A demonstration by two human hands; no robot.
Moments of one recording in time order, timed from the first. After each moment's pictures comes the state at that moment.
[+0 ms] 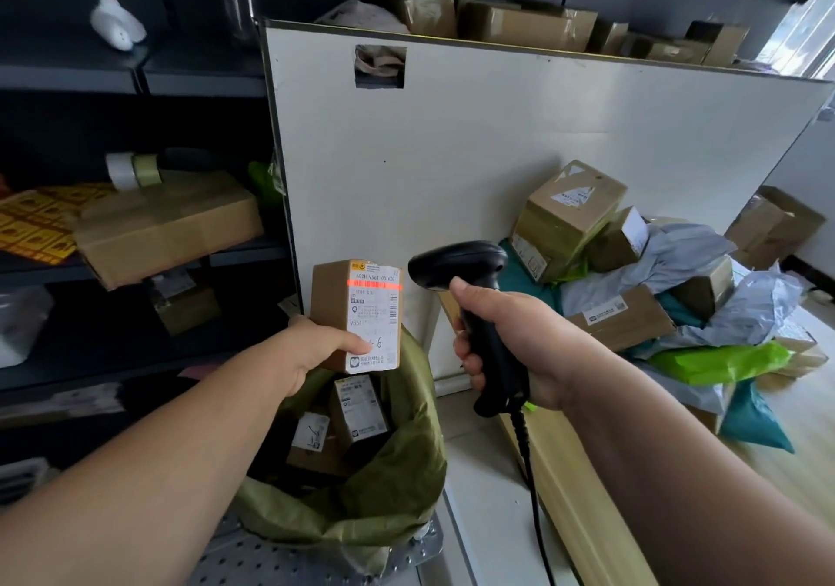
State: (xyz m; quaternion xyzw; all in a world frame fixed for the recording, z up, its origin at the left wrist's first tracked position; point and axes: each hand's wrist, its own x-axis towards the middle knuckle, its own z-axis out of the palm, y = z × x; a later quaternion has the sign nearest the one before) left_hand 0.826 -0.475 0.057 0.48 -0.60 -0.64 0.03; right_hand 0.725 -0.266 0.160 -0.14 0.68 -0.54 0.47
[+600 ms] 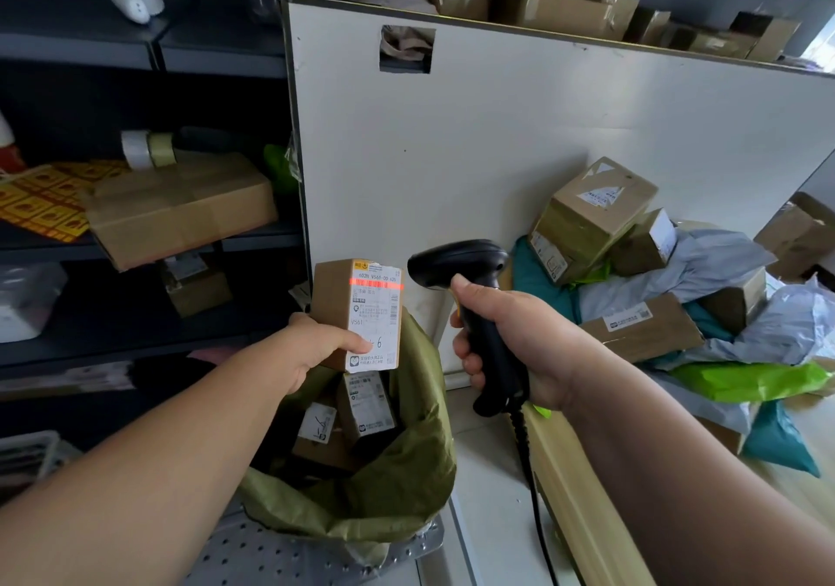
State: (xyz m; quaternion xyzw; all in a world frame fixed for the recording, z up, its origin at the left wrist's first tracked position) left_hand 0.828 -0.495 0.036 0.51 -0.59 -0.63 0.03; right_hand 0.723 -0.293 0.154 -0.15 0.68 -0.53 0.48
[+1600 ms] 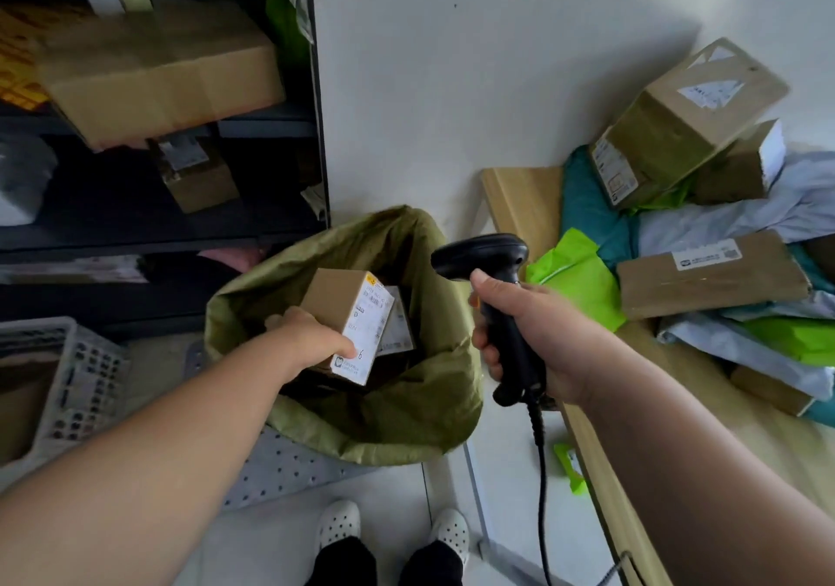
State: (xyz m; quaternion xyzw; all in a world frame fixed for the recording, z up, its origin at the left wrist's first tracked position) left_hand 0.861 -0.492 -0.076 0.59 -0.66 -0.45 -0.15; right_hand 0.710 -0.307 0.042 -0.08 0.70 -0.49 0.51
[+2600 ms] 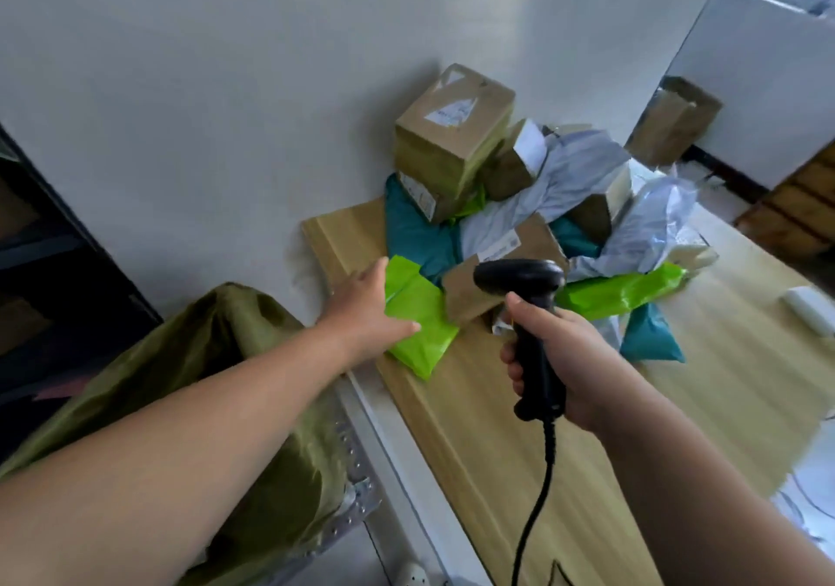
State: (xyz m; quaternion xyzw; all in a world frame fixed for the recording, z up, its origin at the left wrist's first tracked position) left_hand 0.622 -0.334 0.024 0.18 -0.93 -0.31 -0.04; right_hand 0.590 -0.116 0.085 0.06 0.71 -0.63 0.31
